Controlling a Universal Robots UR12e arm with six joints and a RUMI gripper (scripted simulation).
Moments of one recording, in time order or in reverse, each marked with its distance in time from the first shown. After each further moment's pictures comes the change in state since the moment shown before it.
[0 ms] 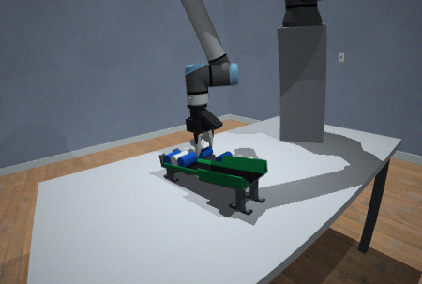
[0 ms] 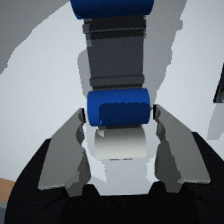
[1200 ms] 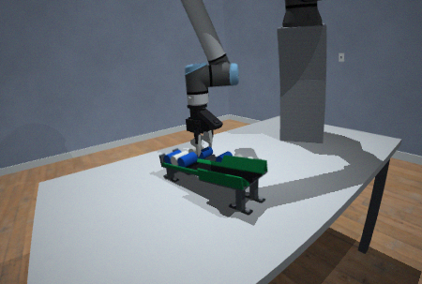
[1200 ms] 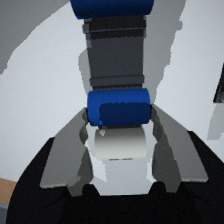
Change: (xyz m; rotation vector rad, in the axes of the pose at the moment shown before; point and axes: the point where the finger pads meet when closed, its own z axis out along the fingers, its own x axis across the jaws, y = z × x) arm 0.000 0.000 0.000 0.000 0.000 0.000
